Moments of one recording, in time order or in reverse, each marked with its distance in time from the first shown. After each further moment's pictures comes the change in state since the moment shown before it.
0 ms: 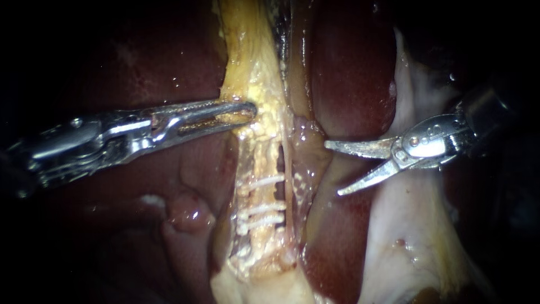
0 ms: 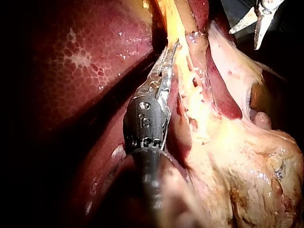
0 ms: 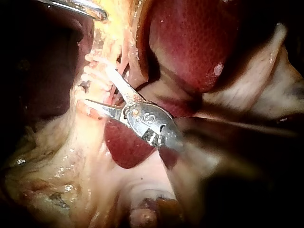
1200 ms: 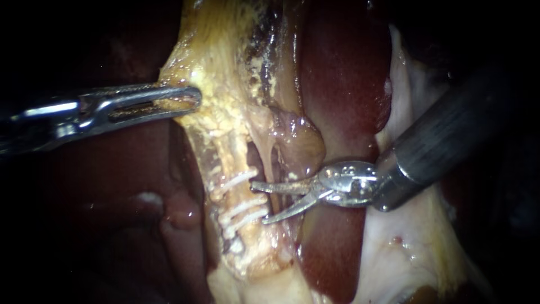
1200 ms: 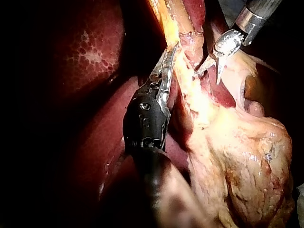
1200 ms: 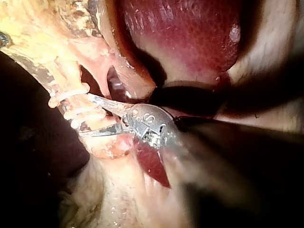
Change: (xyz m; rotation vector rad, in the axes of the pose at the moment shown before) right arm -0.009 0.000 0.014 0.347 -0.064 0.363; left arm -0.008 -0.002 -0.011 -0.024 -0.073 0.028
